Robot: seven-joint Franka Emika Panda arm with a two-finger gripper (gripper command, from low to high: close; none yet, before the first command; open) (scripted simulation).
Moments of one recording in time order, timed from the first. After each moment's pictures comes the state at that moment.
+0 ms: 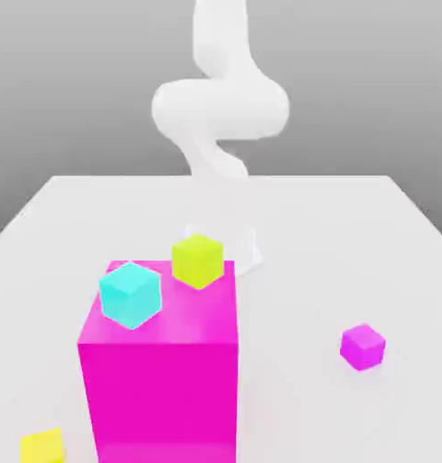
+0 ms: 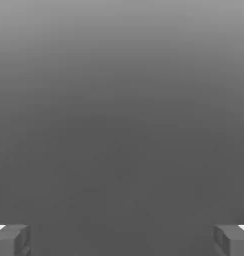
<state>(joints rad) 0.03 -0.72 0.03 -2.35 0.02 2.35 0.81</state>
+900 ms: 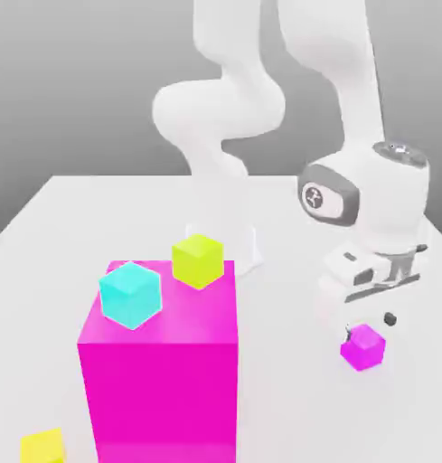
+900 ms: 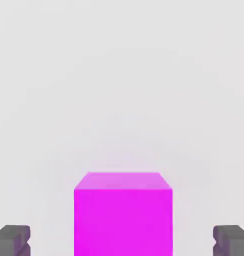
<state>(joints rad) 0.46 0.28 0.13 -2.74 -0.27 3.01 1.20</state>
